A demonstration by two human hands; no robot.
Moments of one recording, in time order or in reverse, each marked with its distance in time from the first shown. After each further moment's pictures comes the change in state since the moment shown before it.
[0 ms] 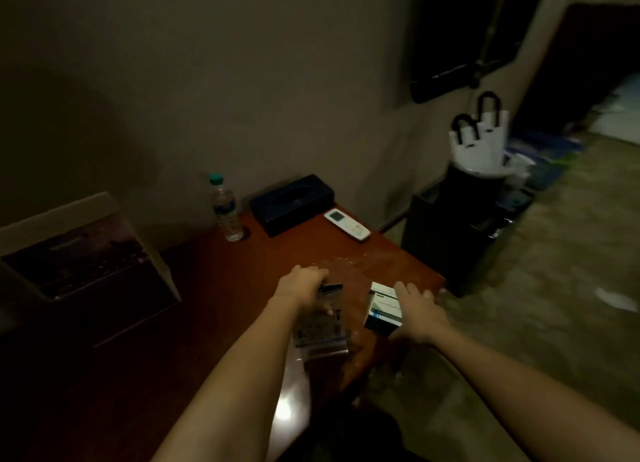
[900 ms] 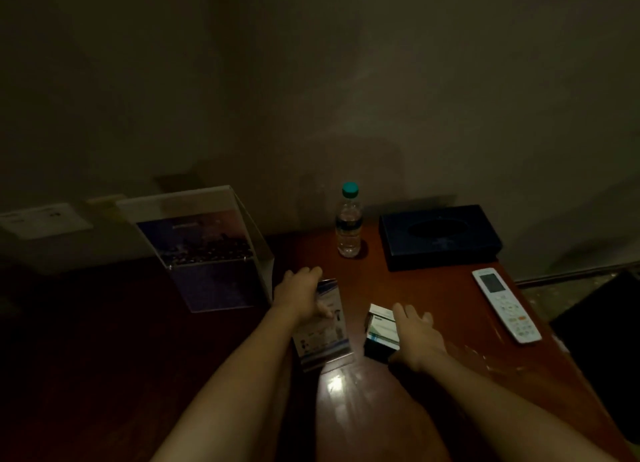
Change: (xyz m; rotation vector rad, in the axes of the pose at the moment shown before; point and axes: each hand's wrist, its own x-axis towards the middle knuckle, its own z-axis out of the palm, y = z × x) left_hand 0.051 -0.201 -0.029 -0.222 0.082 -0.675; right_hand 0.215 -0.187 0.028 -0.132 -0.184 -0.477
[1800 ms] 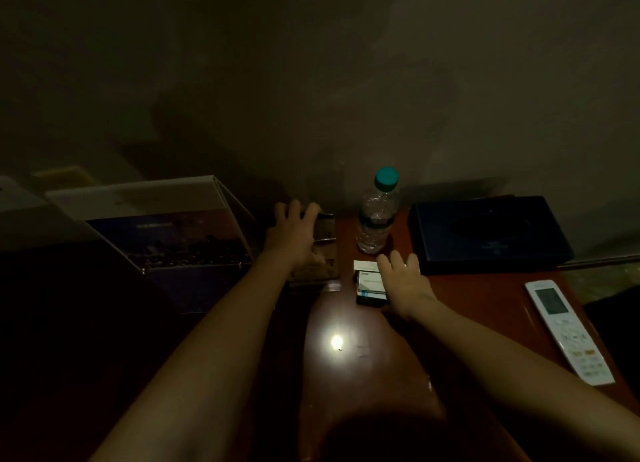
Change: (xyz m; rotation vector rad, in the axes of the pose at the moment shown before) left_hand 0.127 -0.050 -0.031 0.099 0.095 -0.016; right_hand 0.145 -0.046 -0.012 -0.255 -0.005 -0.166
